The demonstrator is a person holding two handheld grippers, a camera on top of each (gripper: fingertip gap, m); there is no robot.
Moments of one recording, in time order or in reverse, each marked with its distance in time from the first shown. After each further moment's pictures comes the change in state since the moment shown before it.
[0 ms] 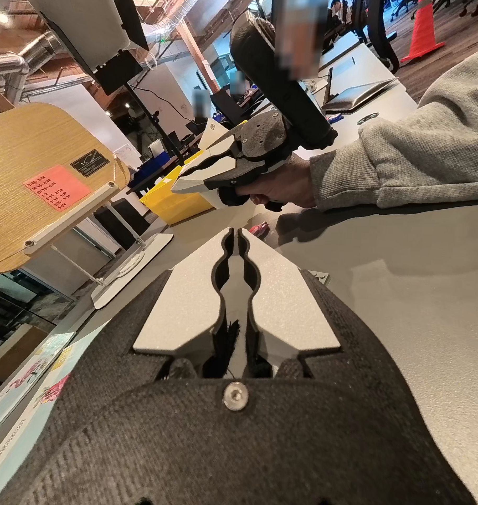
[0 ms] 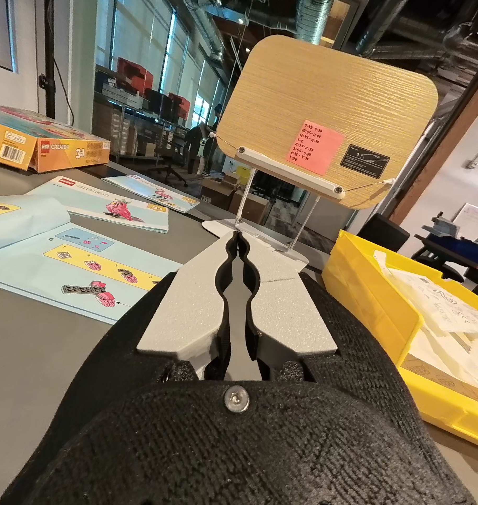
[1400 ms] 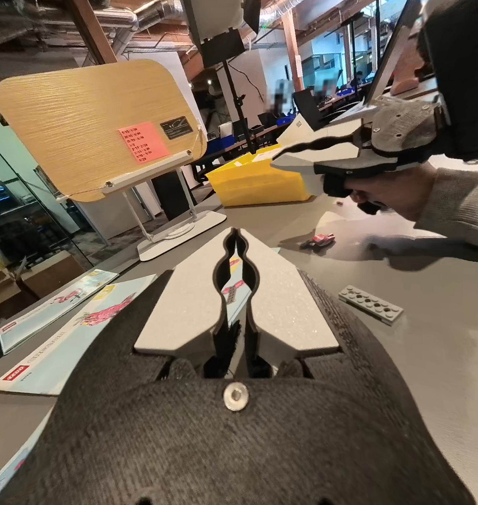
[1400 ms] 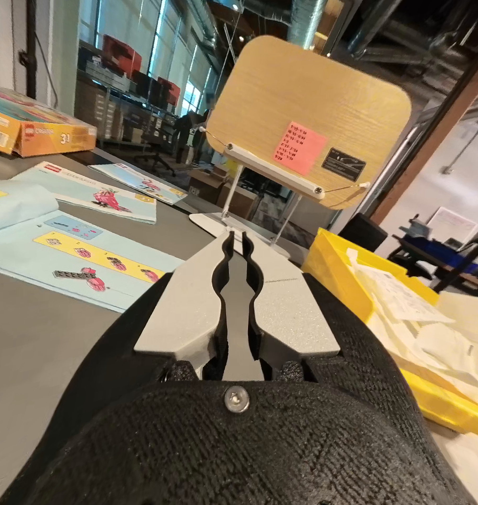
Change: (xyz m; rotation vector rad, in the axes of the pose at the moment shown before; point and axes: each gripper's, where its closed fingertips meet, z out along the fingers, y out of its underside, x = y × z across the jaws) left arm -0.065 0.012 -0.014 -0.018 -0.283 -0.213; right arm 0.012 -0.008 -0.022 -0.032 0.039 -0.082
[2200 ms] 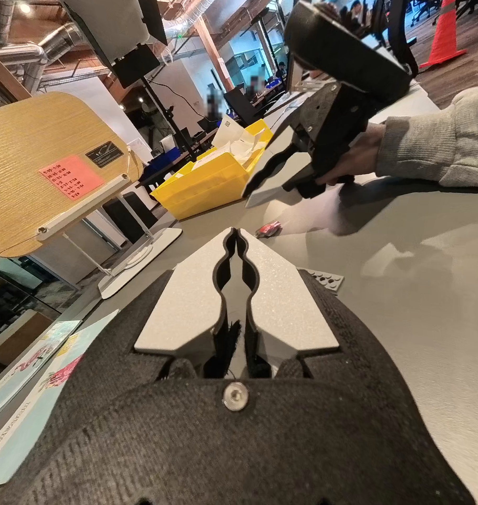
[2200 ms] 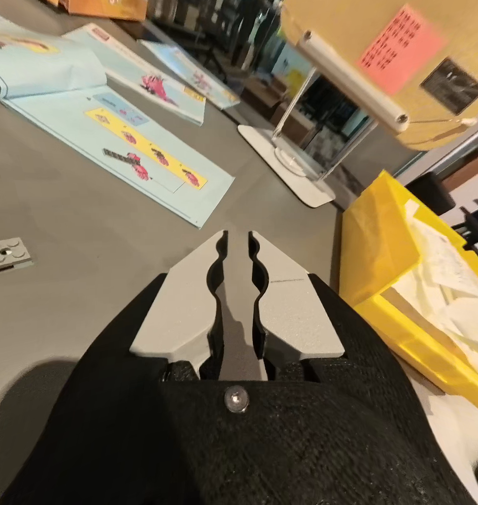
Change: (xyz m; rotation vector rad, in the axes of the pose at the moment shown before) left arm 0.055 0.002 -0.002 0.015 0.235 0.174; right arm -0.029 0.060 -0.037 -0.307 -0.256 -0.105
